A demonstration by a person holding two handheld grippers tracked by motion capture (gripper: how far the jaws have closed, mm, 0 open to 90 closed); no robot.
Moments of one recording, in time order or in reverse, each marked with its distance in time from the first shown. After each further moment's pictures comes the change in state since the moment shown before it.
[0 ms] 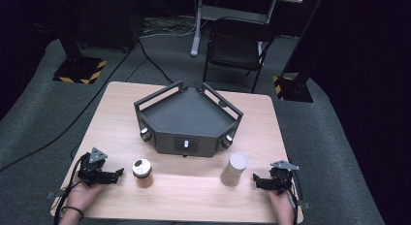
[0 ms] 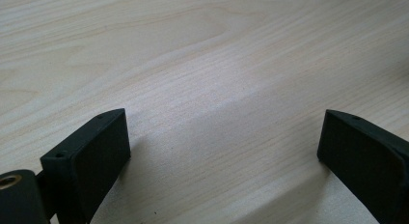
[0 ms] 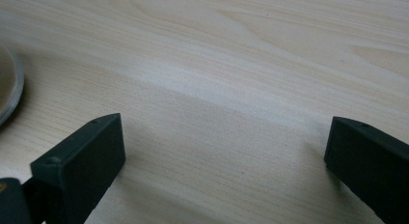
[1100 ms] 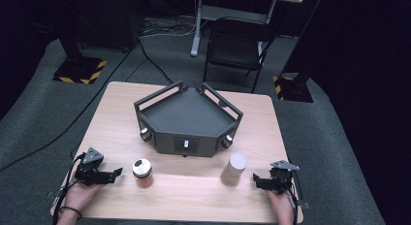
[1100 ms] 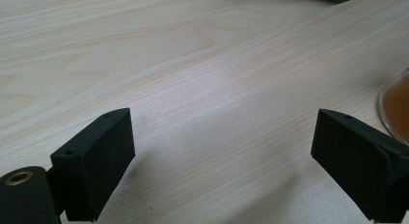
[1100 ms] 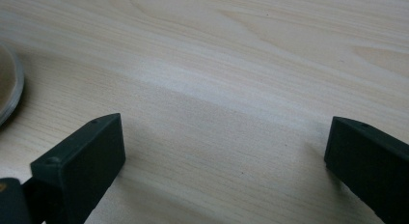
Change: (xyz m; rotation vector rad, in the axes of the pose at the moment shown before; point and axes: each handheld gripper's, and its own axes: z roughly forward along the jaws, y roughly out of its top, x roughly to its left) left arm 0.014 -0.008 -0.010 -0.049 -0.068 -0.016; right arm 0.000 0.000 0.000 0.000 0.000 0.000
